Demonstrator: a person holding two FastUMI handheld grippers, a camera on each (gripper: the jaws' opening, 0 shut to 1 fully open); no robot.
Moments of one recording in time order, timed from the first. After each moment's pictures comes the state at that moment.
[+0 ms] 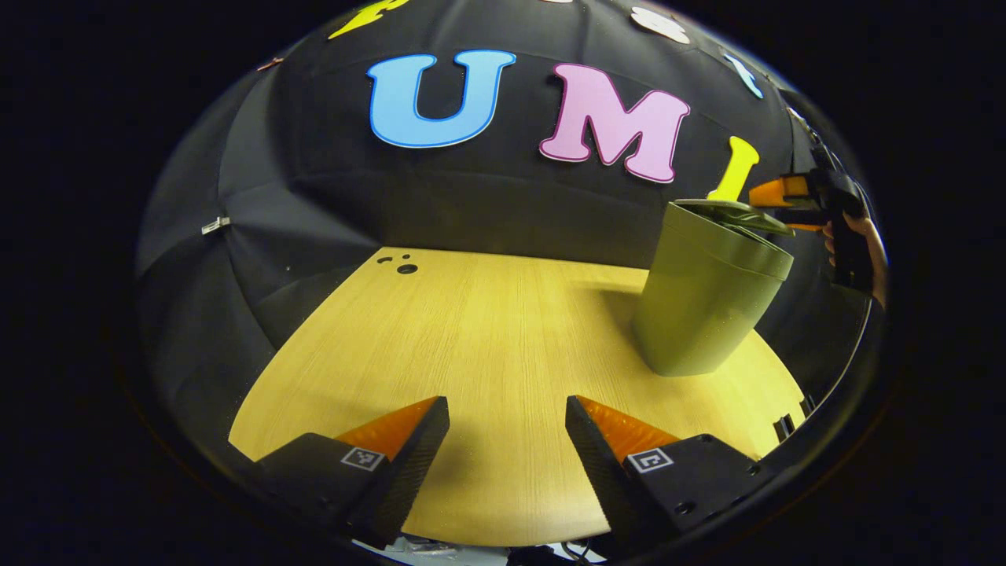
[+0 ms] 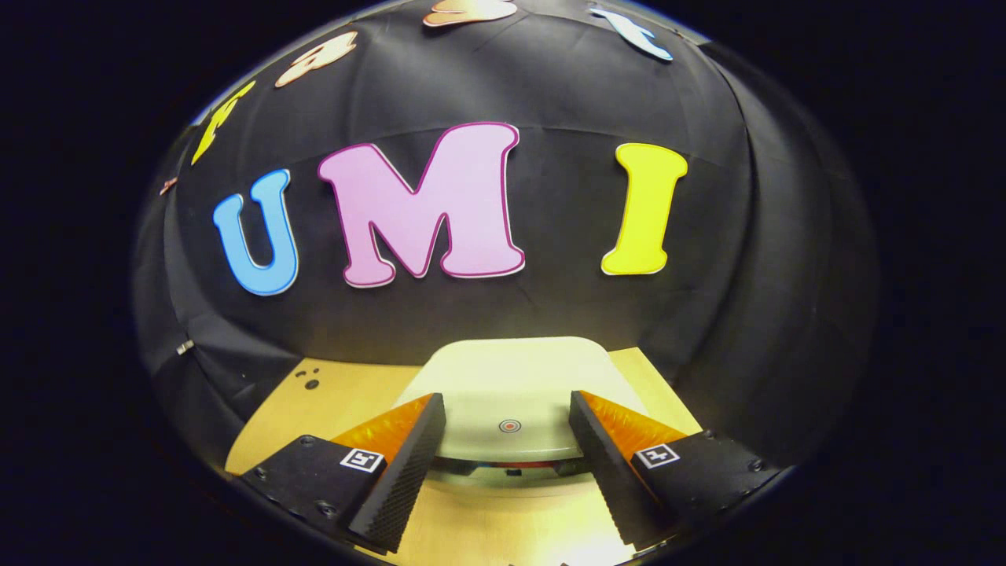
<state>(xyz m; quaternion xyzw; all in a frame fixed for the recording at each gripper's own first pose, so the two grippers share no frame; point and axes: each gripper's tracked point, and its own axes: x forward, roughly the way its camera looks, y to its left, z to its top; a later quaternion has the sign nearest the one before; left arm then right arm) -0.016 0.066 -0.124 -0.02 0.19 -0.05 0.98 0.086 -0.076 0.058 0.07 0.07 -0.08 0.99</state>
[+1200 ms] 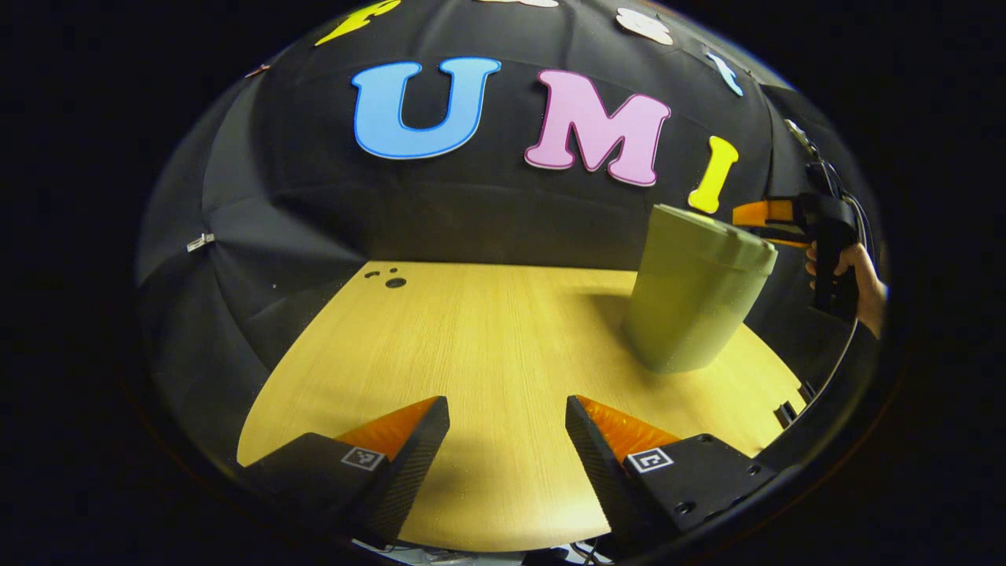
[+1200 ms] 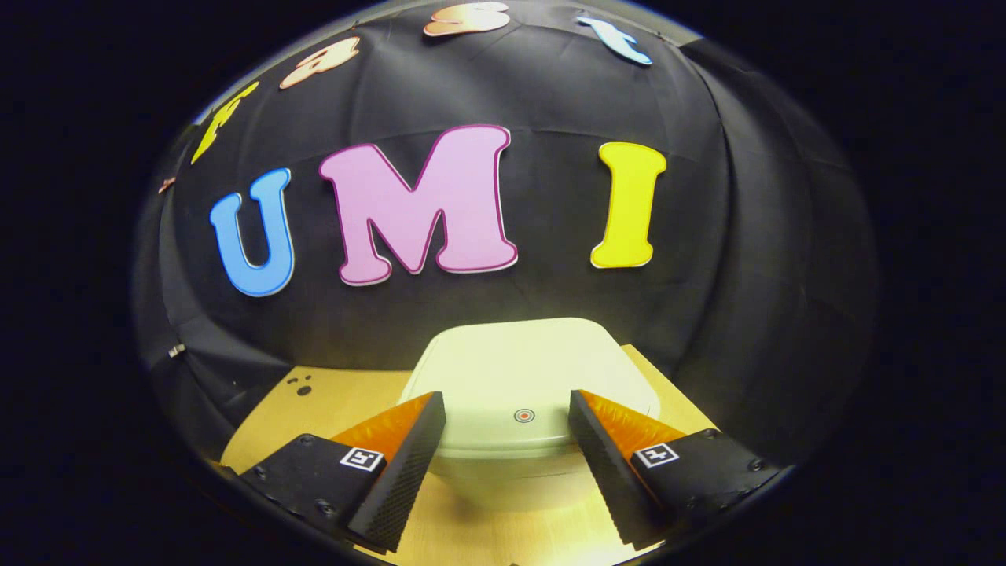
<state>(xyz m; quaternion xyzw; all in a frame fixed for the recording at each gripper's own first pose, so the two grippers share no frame) -0.007 0.073 -0.102 0.00 0.16 -0.08 0.98 0.070 -0.061 0.047 0.10 0.01 -0.10 0.99</state>
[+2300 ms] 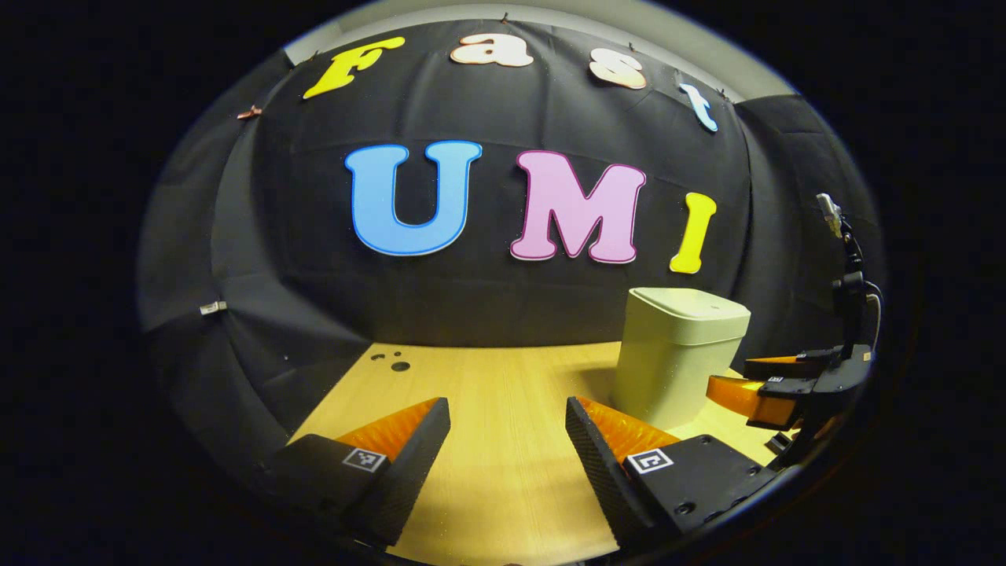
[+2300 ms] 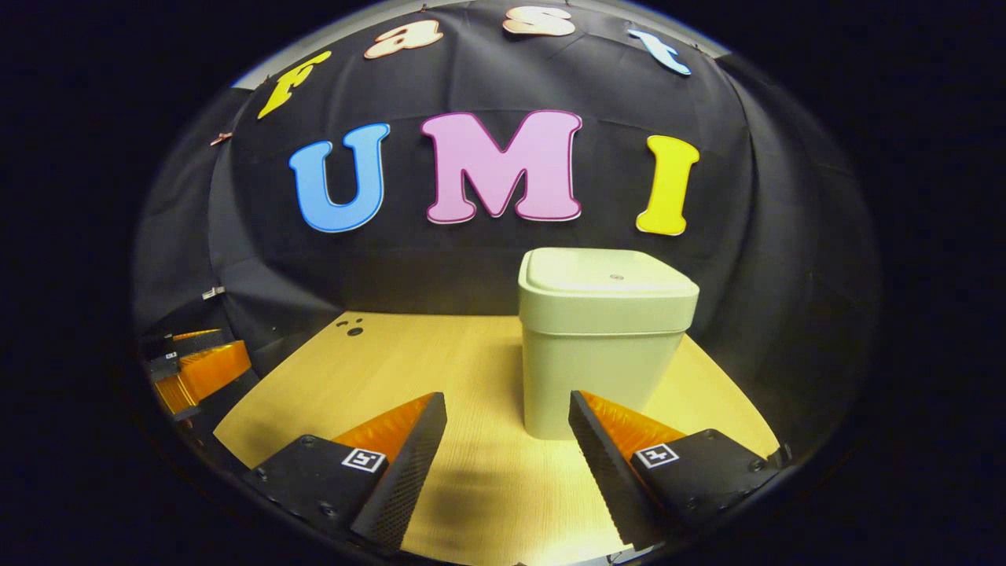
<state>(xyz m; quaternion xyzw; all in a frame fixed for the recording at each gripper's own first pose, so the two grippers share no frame) -0.027 0.049 -0.016 0.02 0.04 -0.10 0.99 -0.036 0.065 -0.050 0.05 0.07 -0.03 1.00</state>
